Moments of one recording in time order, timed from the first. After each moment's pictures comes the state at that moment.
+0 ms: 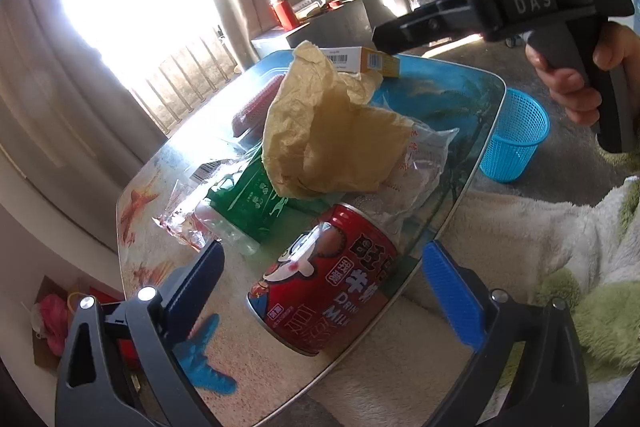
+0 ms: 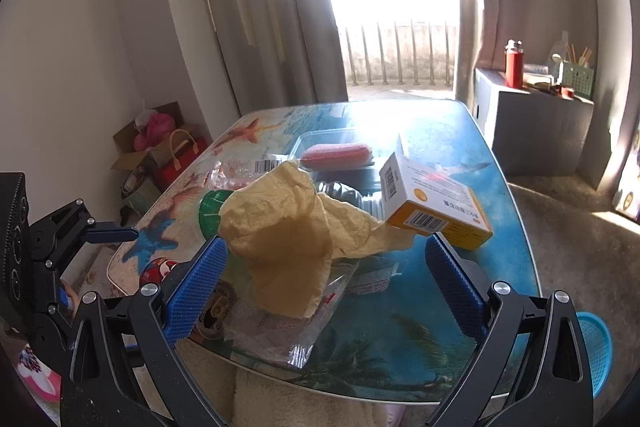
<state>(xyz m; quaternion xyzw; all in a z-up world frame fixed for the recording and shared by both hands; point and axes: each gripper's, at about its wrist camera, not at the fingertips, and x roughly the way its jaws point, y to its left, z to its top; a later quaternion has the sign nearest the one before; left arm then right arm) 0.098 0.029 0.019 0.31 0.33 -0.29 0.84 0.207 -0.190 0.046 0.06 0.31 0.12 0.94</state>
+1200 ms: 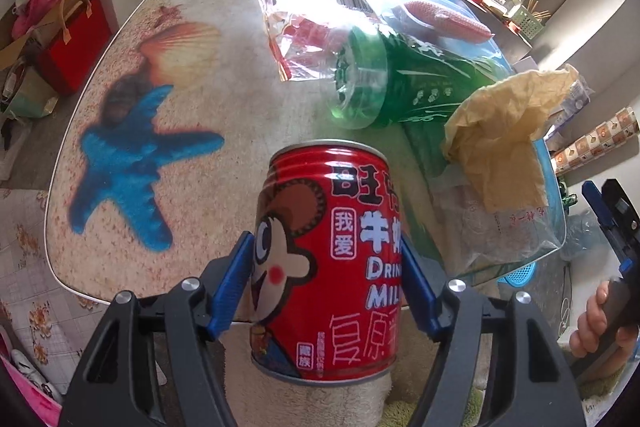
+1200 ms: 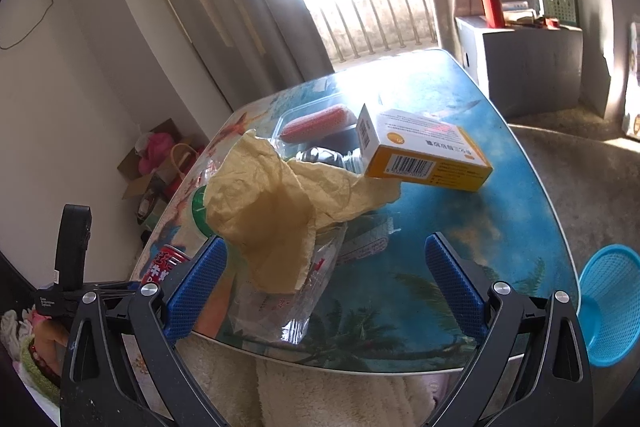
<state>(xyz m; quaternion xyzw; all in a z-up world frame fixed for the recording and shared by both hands) 0.159 0.109 -0.025 -0.09 0.56 -0.07 0.82 0.207 -0.219 0.016 0.16 0.36 0.12 0.91</state>
